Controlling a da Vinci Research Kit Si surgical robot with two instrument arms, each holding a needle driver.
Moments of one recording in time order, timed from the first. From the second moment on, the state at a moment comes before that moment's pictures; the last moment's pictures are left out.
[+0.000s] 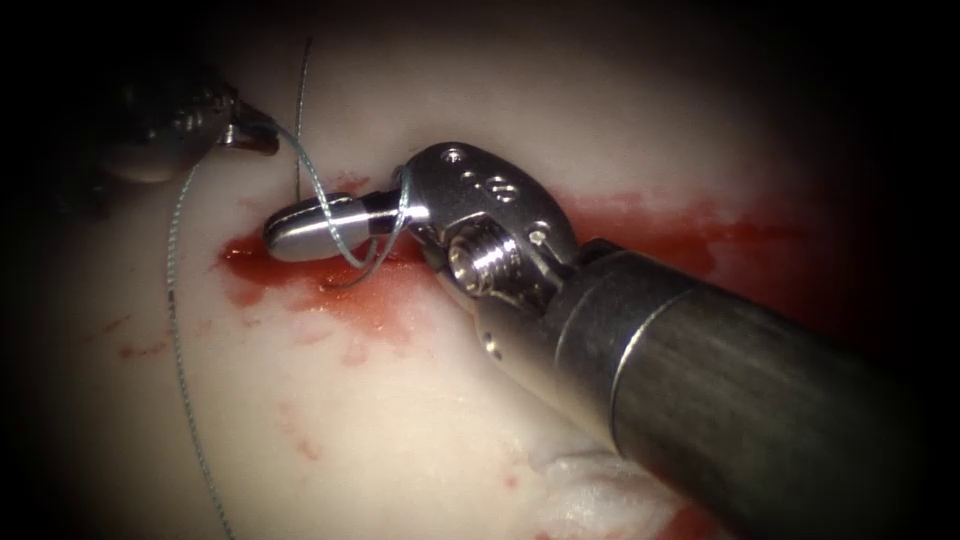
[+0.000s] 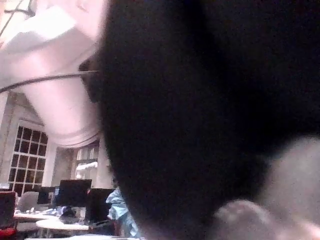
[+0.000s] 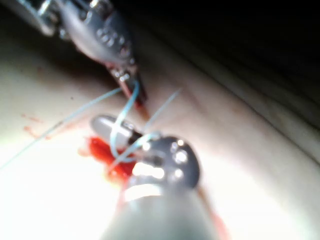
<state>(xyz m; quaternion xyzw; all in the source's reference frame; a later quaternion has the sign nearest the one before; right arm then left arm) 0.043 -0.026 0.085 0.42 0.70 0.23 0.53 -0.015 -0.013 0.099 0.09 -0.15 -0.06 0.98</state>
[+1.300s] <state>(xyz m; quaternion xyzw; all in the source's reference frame) 0.046 -0.026 0.084 0.48 0.69 0.40 0.37 -0.016 -0.020 0.098 0.17 -0.15 -0.11 0.97</state>
